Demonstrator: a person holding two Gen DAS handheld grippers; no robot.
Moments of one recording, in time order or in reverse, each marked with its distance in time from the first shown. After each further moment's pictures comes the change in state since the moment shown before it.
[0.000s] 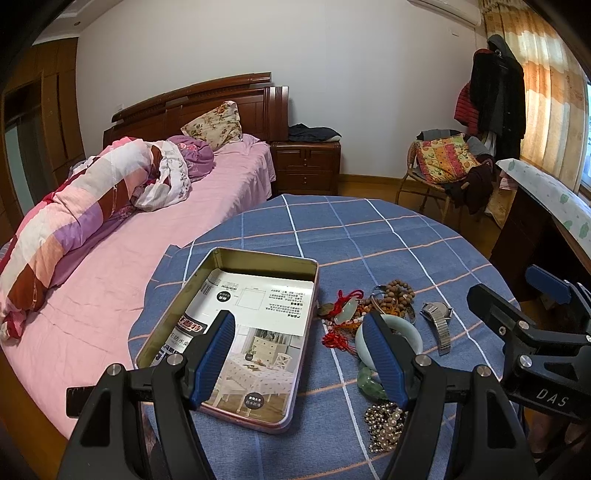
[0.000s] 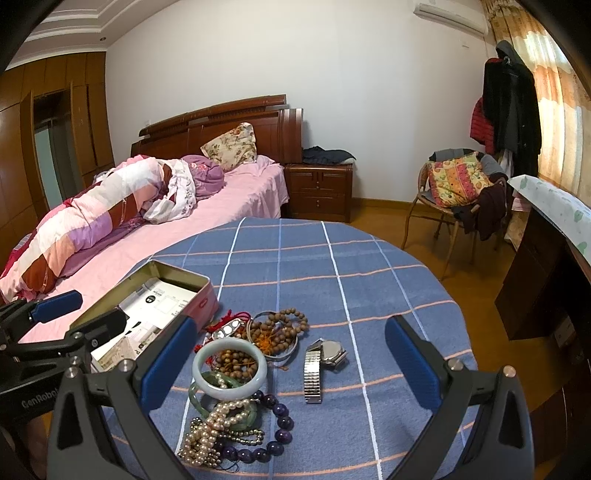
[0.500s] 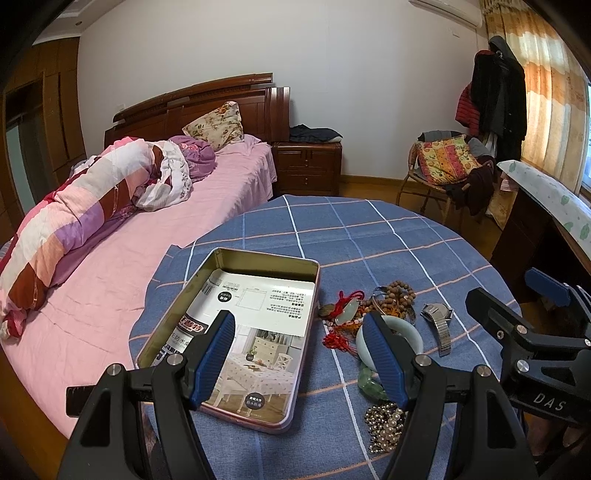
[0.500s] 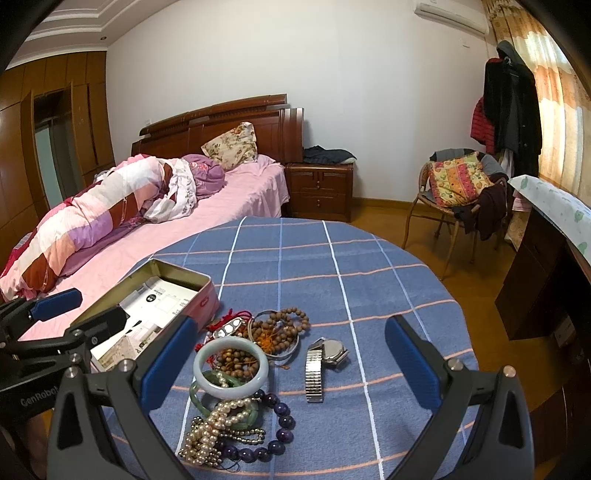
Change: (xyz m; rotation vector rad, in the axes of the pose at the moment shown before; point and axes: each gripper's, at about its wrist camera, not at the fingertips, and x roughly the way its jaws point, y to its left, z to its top) left arm 0.001 0.001 0.001 -0.007 -0.002 0.005; right arm -0.001 0.002 0.000 -0.001 0.003 0.000
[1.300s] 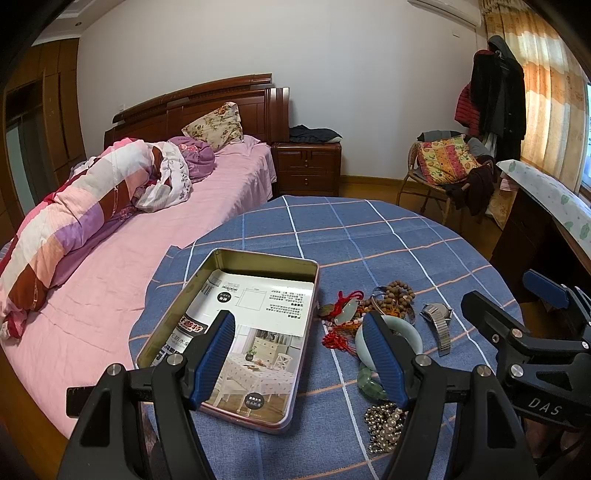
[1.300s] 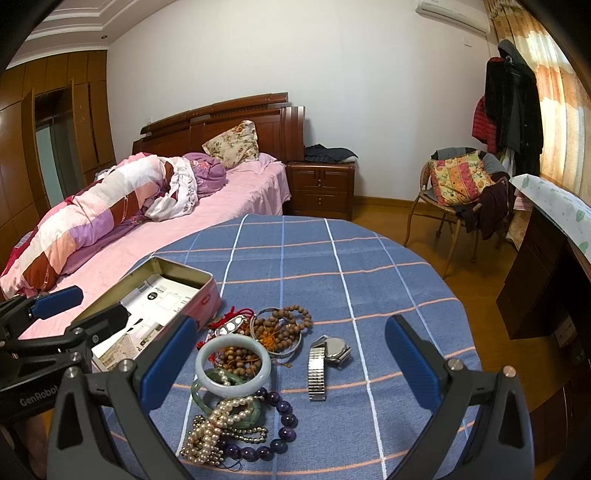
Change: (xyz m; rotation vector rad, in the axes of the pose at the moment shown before) left arm 0.000 -0.001 0.000 0.001 -0.002 0.002; right arm 0.001 0.005 -0.002 -0.004 0.005 0.002
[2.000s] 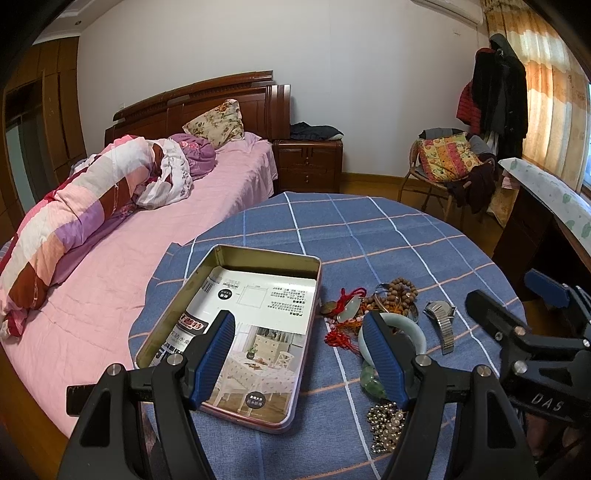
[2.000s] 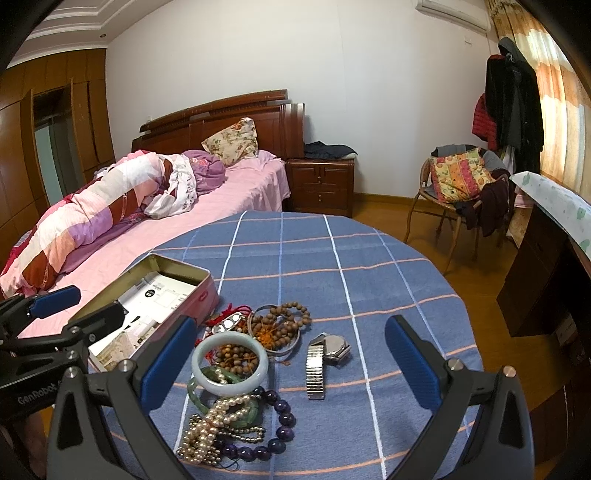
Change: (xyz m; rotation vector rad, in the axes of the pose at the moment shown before) left arm 0.005 0.000 -0.003 0.001 0.014 0.009; right arm 0.004 0.001 -0.003 -0.001 0.011 -0.003
